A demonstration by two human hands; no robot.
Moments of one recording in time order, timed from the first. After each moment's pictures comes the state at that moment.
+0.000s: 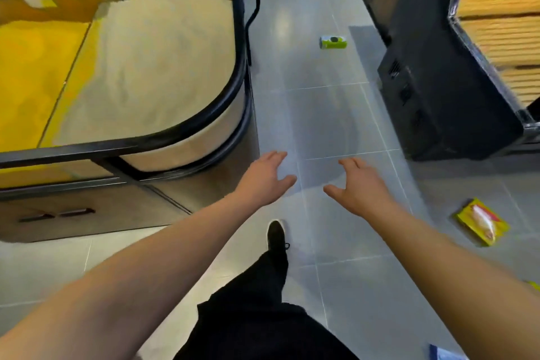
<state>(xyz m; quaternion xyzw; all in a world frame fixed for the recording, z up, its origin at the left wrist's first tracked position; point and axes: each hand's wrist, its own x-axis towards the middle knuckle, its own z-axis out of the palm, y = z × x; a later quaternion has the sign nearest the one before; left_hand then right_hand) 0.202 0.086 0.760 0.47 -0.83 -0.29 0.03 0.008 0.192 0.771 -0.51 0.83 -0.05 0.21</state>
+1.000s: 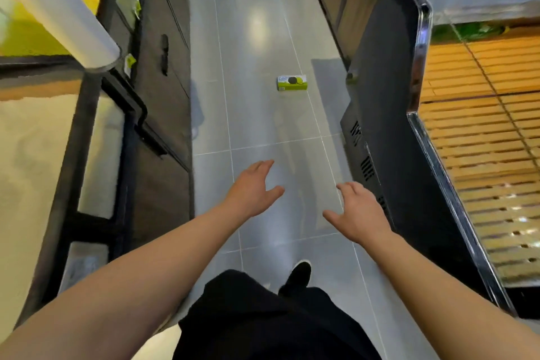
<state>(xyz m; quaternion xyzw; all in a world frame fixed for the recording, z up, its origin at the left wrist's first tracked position) -0.265 -0.303 0.735 0.45 -0.83 -0.33 -0.02 -0.456 -0.152 0.752 -0.47 0.85 -0.02 0.25</state>
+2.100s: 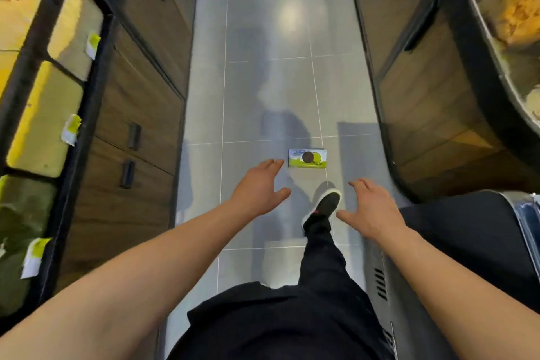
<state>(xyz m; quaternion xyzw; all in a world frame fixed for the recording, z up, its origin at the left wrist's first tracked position) -0.616 -0.929 0.683 0.49 -0.81 -0.31 -0.05 -0.842 -0.808 0.698 -0.52 0.80 0.04 0.29</state>
